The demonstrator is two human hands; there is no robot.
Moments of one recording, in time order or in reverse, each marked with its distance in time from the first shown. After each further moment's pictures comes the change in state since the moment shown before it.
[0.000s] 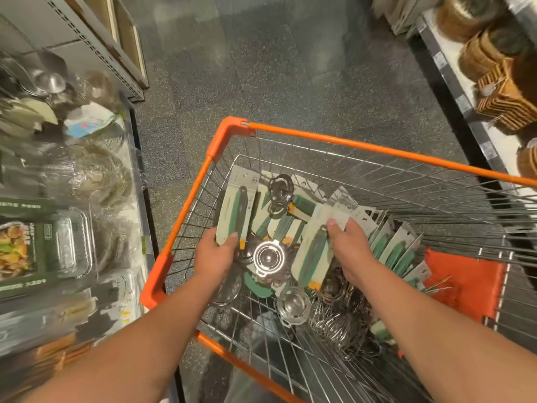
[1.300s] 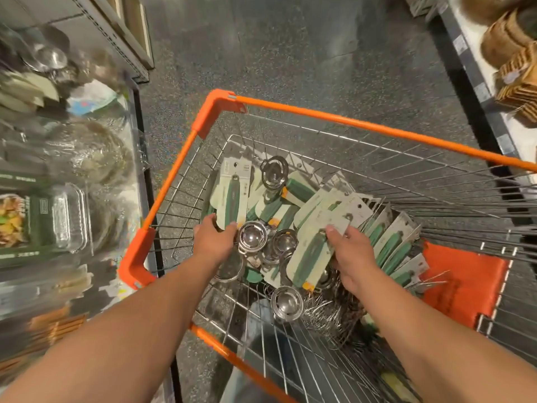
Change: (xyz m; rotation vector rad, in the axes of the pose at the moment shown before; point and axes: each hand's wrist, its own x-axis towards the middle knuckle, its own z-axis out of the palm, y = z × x) left_hand 0.008 -0.020 0.030 0.295 0.055 -0.147; right_hand 0.001 0.043 -0.033 0.115 -0.019 0.115
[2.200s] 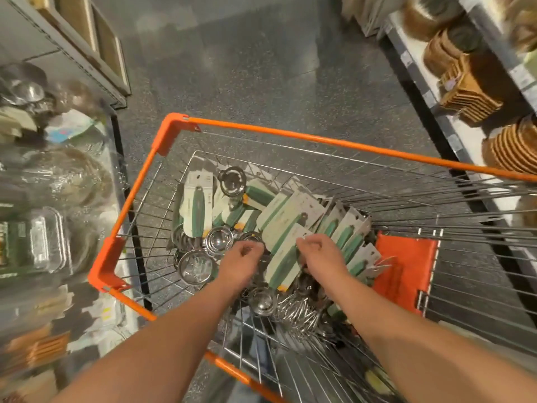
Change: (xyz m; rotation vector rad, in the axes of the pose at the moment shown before) left_hand -0.115 0.039 0.071 -0.063 -0.296 0.084; right_hand -0.039 -0.005 -0.054 -0.387 -0.031 -0.048
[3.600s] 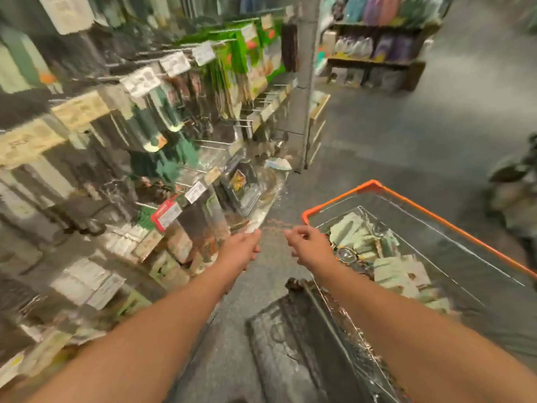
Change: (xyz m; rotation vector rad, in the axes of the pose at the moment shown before) left_hand -0.361 -0.191 -0.182 -0.662 0.626 0.159; right_hand -0.359 -0.022 0.170 -0.250 -0.501 -0.731
